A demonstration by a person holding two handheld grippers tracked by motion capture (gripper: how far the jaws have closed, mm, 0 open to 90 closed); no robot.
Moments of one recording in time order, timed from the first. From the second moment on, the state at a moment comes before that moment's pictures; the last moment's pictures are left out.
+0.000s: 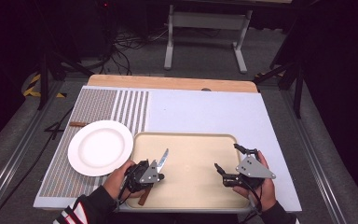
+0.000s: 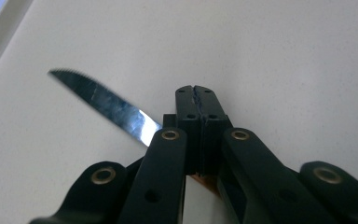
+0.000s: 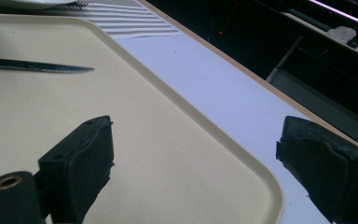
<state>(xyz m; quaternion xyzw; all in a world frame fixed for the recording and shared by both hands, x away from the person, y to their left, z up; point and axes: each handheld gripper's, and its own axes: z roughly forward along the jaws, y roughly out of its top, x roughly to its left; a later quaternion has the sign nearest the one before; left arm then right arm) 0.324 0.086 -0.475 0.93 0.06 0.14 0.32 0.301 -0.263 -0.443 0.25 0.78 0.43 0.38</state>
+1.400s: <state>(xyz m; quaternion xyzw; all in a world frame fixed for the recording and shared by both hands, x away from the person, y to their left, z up) 0.310 0.140 -0.478 0.93 0.11 0.15 0.33 0.302 -0.256 -0.448 0.24 0.79 0.41 0.38</state>
